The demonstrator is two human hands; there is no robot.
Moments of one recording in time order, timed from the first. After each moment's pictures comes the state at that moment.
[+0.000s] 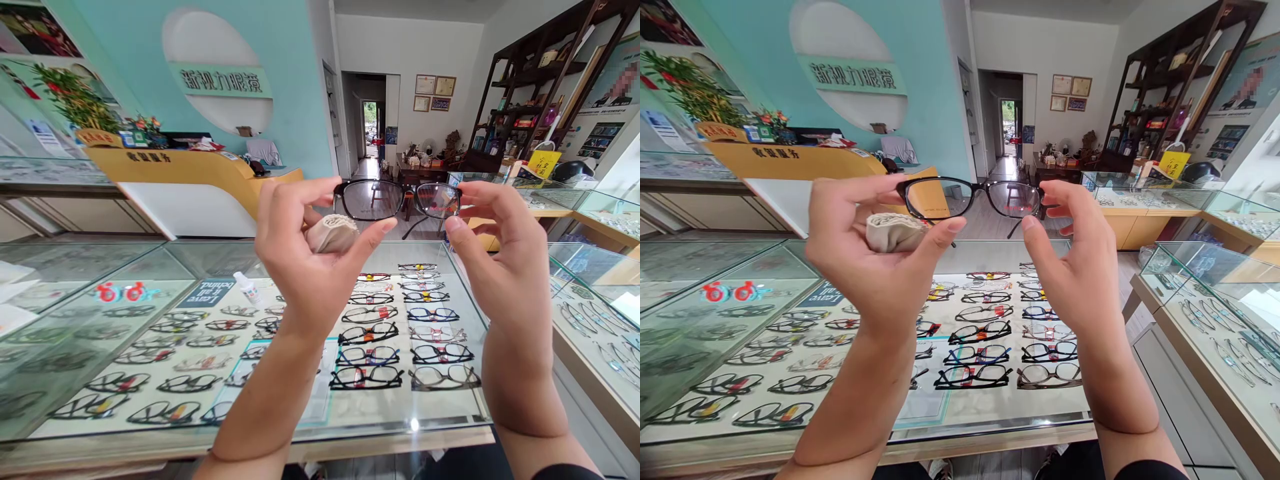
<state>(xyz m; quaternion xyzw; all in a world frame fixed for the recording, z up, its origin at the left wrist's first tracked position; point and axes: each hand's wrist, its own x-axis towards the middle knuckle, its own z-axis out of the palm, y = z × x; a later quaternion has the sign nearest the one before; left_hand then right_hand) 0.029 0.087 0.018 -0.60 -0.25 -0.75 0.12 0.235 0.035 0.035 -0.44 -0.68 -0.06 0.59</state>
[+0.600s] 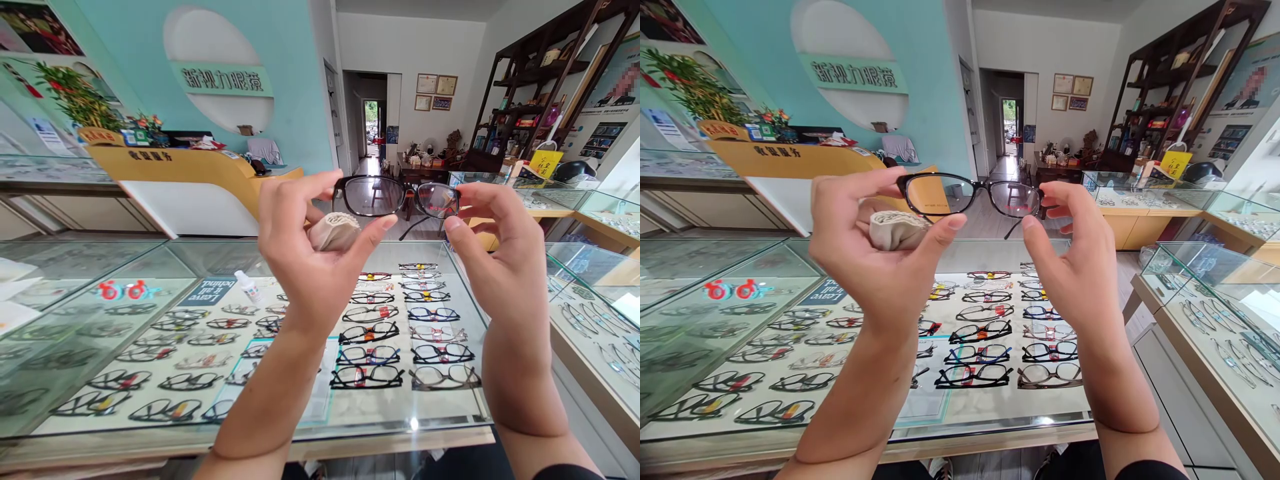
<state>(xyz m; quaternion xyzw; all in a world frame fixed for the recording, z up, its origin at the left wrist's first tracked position) 0.025 0.094 0.015 -0.61 -0.23 -0.75 0.11 0.233 0.040 0.033 -0.44 -0.67 -0.05 0.60</state>
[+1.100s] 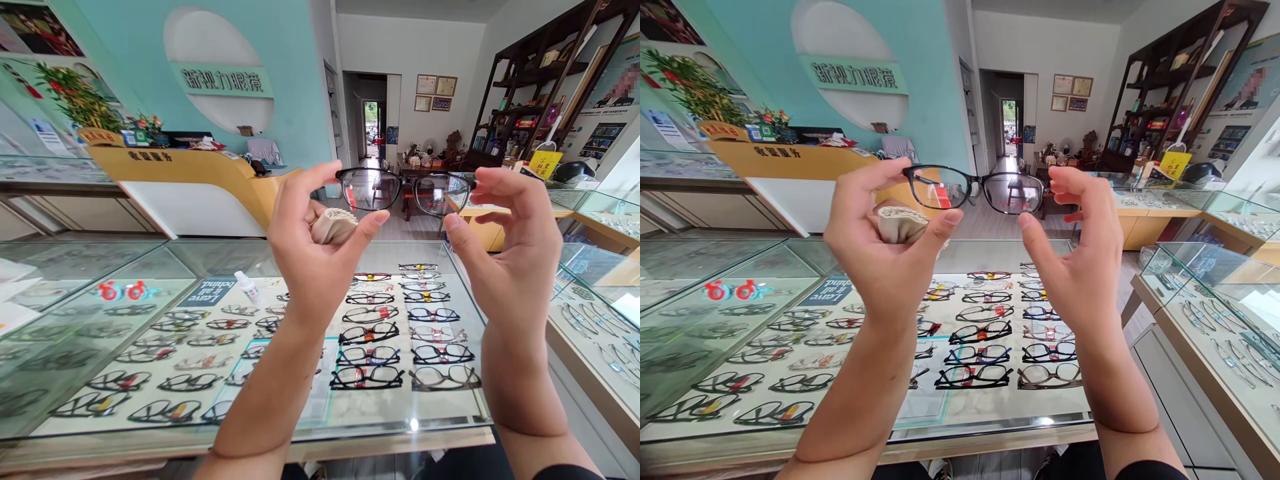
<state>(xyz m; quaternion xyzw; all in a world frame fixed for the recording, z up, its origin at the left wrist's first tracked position) 0.026 0.098 0.014 -0.61 -0.27 -0.74 0.05 0.232 0.039 0.032 -0.39 -0.67 -0.10 0.63</state>
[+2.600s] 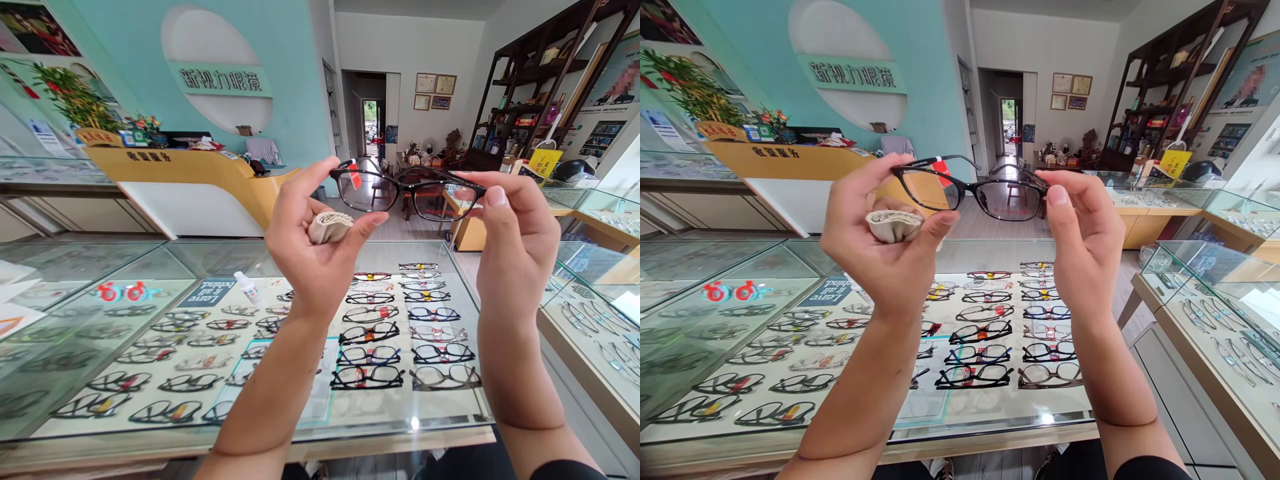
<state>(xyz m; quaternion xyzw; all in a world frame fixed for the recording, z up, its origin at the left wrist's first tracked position) 0.028 0.111 0.010 -0.59 -0.23 -0.77 0.10 0.225 0.054 0.030 -0.32 -0.61 0.01 0.72</state>
